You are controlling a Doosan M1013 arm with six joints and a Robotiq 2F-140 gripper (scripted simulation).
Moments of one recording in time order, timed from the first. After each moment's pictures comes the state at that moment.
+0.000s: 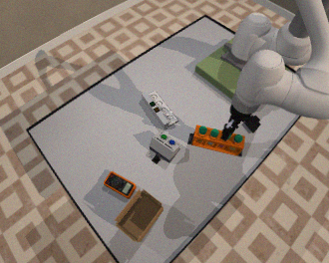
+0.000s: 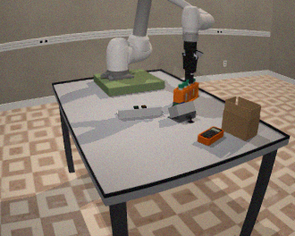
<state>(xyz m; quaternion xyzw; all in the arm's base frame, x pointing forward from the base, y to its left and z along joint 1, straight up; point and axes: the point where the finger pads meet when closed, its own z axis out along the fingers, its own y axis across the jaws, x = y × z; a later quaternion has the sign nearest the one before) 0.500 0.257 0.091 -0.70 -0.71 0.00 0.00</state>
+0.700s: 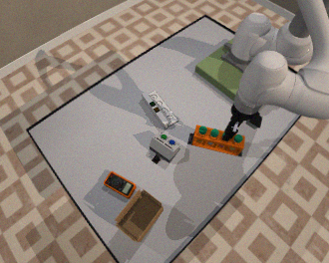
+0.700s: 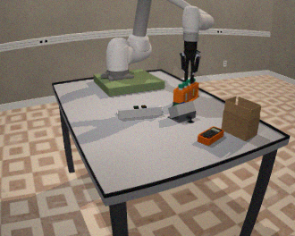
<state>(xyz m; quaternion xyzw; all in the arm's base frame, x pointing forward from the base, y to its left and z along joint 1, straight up) 0.500 0.257 0.091 -0.55 -0.84 0.00 -0.01</state>
